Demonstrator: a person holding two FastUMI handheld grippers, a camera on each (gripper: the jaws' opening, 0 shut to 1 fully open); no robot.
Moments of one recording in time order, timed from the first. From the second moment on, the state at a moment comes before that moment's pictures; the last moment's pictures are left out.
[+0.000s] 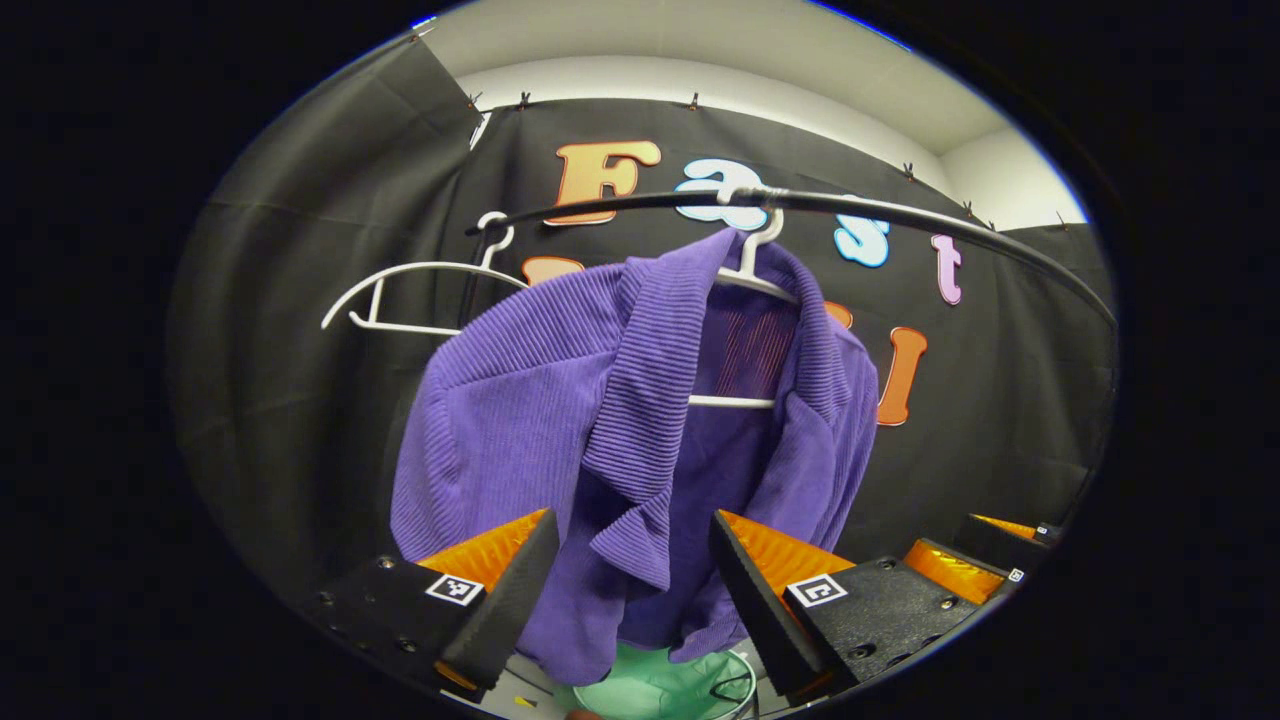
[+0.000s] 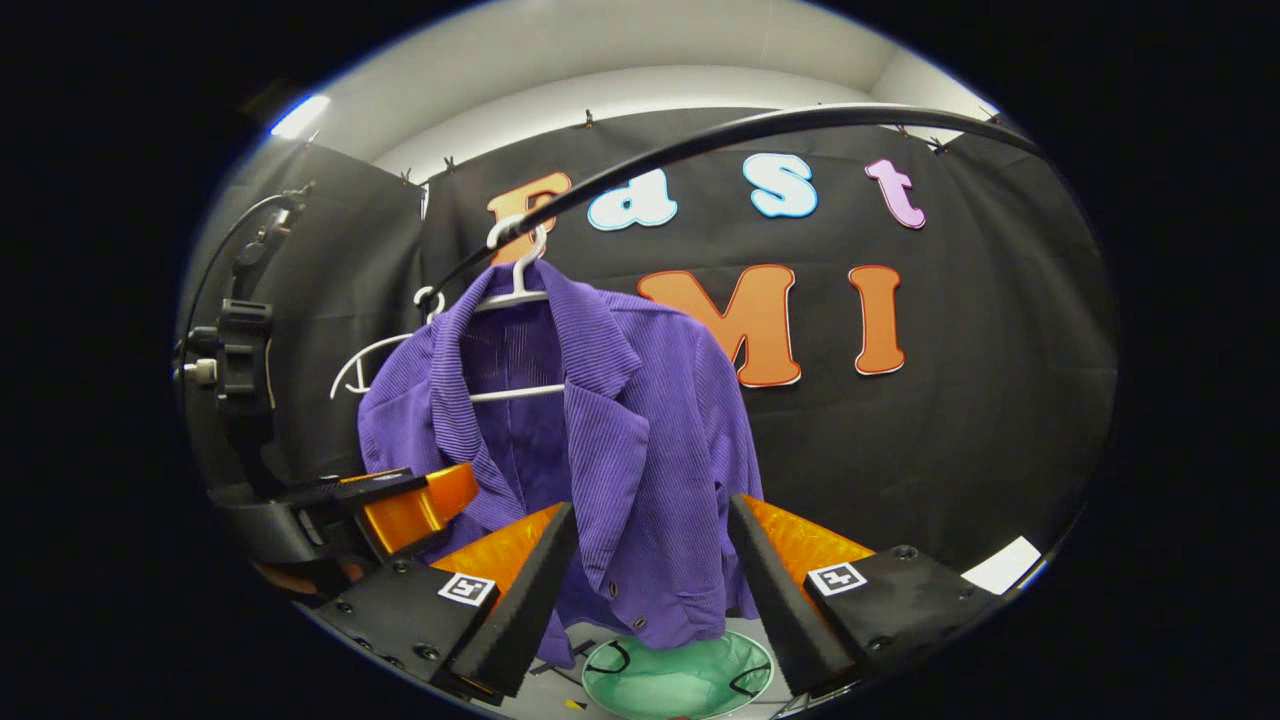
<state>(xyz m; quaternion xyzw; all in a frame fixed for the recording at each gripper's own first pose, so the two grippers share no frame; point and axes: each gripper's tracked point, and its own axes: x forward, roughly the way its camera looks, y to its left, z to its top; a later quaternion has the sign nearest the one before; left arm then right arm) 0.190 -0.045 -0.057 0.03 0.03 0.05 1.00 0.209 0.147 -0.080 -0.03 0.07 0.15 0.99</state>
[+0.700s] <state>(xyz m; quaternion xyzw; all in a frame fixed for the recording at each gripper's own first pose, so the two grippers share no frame) 0.250 -0.014 -0.066 0.03 0.04 0.05 1.00 0.295 0.206 -0.122 -0.03 0.10 0.18 0.98</state>
